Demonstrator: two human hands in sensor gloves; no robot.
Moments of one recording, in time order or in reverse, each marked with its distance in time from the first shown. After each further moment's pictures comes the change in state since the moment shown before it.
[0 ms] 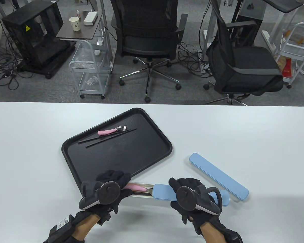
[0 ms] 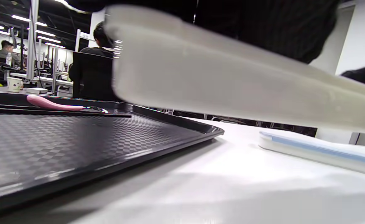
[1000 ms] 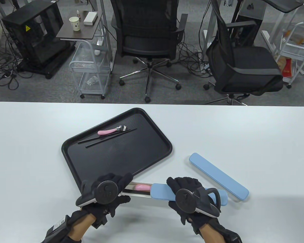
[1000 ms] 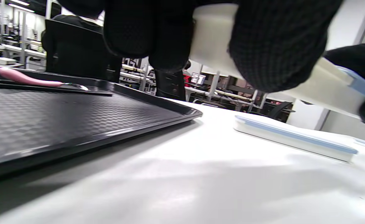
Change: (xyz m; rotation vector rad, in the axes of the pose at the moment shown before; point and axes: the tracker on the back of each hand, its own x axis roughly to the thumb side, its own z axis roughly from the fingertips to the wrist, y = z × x) left_hand 0.009 -0.004 0.003 -0.122 -0.132 0.035; right_hand 0.012 0.001 0.001 -0.059 -0.051 0.002
